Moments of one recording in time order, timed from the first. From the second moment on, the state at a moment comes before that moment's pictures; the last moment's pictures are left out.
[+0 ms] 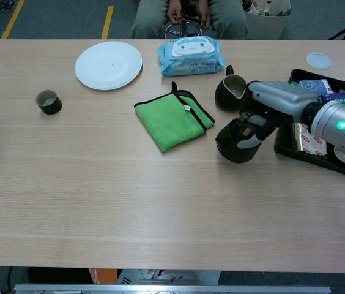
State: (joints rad) left arm -0.12 -1.11 -0.02 -1.60 1.46 1.42 0.05; right arm 0.65 -1.32 0.08 -1.71 -1.21 0.82 -0.10
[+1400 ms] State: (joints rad) left arm -0.21 -1.10 -0.04 -1.57 1.53 1.34 0.00; right arm 0.64 -1.24 0.08 -1.76 -1.21 0.94 -0.27
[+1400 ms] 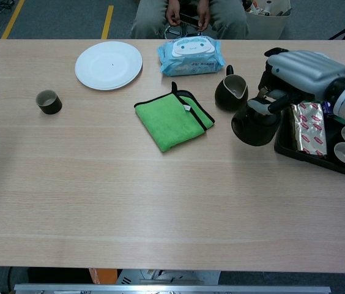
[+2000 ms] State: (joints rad) left arm -0.41 -1.15 -0.11 -1.49 1.50 1.12 -0.16; right arm 0.62 -1.17 0.10 -1.80 -1.20 0.98 -0.26
